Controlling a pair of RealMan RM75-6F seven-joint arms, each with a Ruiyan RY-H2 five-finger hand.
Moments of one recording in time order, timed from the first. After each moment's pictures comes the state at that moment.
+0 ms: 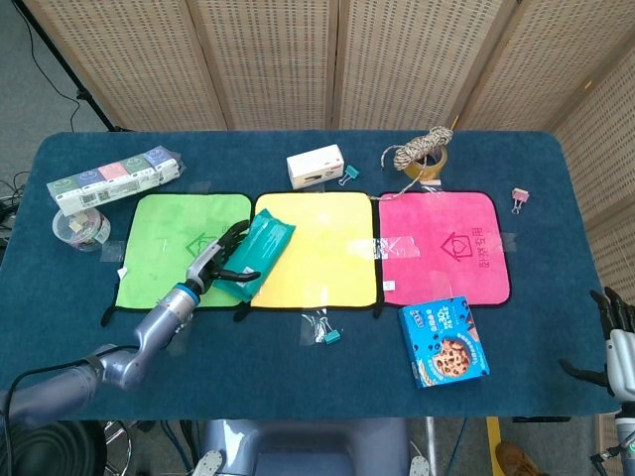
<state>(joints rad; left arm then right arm) -0.78 -1.65 -0.27 -1.12 1.29 0.62 -1.28 0.04 -1.06 0.12 -1.68 -1.26 1.37 0.03</state>
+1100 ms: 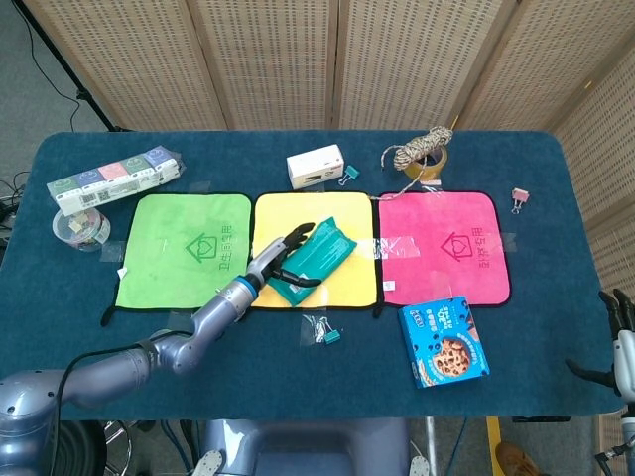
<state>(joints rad) -0.95 -1.77 -0.40 -1.13 1.13 0.49 -0.94 0.04 -1.06 0.13 -1.66 -1.23 1.36 0.04</state>
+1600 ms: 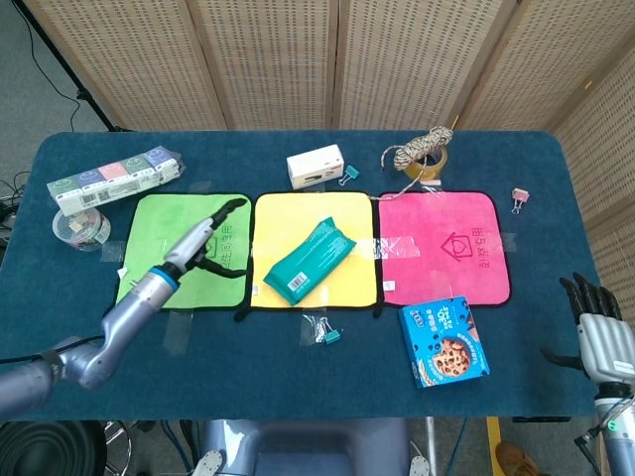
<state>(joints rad) -0.75 -1.36 -0.30 -1.44 1.28 0.72 -0.65 0.14 -1.09 0.13 -1.62 -1.31 1.30 -0.05</state>
